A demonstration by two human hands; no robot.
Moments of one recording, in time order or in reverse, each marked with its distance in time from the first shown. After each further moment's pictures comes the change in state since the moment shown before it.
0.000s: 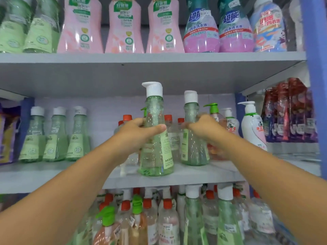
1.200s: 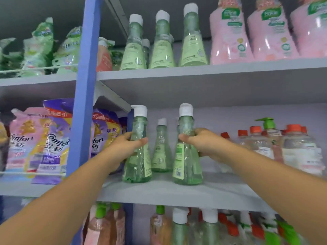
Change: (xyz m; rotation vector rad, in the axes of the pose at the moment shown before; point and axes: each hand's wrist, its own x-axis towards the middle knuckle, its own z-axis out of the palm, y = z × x) left_hand -0.020 -0.177 -0.386 0.031 0.293 -0.221; right_hand -0.057 -0.253 0.305 0.275 -0.396 -0.165
